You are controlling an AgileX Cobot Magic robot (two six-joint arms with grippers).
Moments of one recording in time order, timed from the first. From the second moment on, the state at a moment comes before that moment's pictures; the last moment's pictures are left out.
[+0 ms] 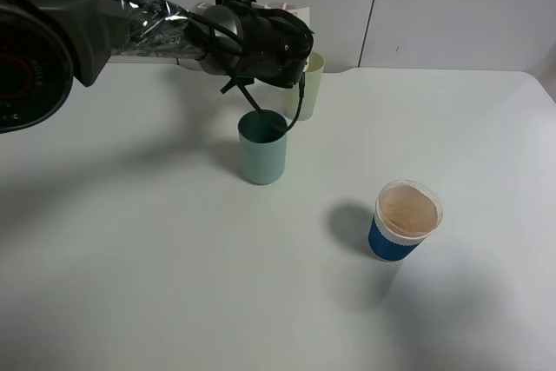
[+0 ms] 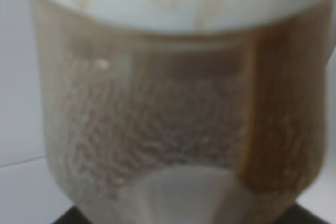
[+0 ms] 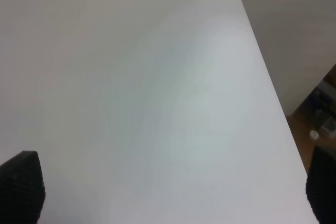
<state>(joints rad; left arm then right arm) -0.76 2.35 -1.77 1.53 1.03 -0.40 -0.01 0.00 -0.50 -0.13 1.06 0.05</state>
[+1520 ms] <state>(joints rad) -0.76 2.35 -1.77 1.54 1.03 -0.39 -0.01 0.00 -0.50 -0.13 1.06 0.05</state>
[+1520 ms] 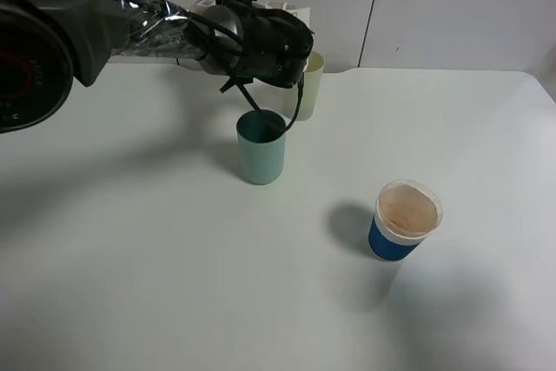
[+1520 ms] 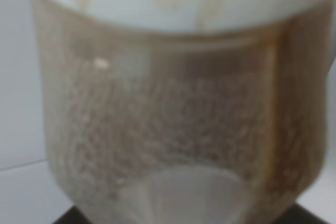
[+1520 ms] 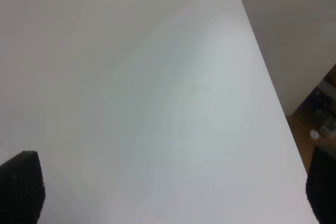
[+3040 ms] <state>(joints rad) -0.76 2.35 -1.77 1.57 1.05 -0.35 -0.01 0.00 -0.50 -0.15 1.06 0.05</state>
